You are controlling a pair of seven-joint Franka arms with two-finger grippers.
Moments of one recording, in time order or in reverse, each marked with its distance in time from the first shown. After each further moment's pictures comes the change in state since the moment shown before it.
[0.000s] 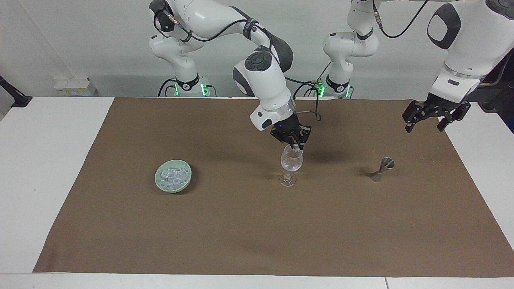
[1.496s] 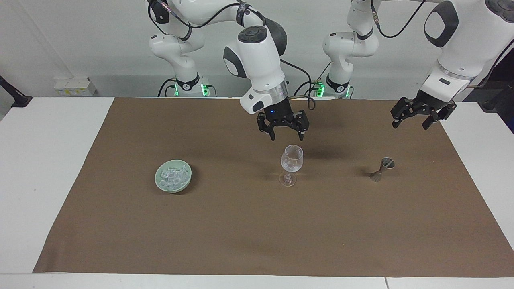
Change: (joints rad) left arm -0.014 -0.003 -0.004 -0.001 -0.091 -0.039 -0.002; right arm -0.034 -0.110 -0.015 0.012 -0.127 -0.119 0.000
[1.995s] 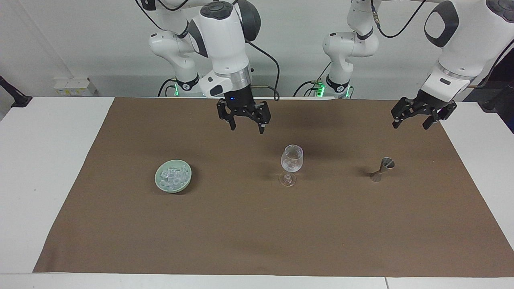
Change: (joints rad) left arm 0.000 0.000 0.004 0.000 0.000 0.001 0.000; right arm -0.168 -0.171 -0.002 -0.075 -0.032 -0.221 -0.125
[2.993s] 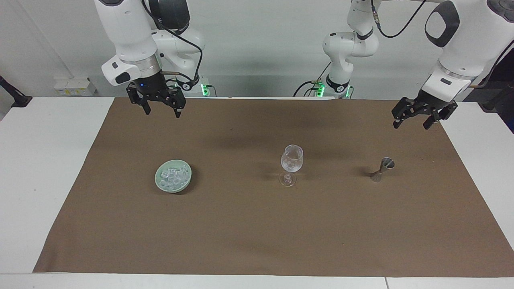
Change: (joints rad) left arm 0.001 0.000 0.002 0.000 0.000 0.000 0.000; right arm -0.131 -0.160 -0.186 -0.075 -0.033 -0.261 -0.497
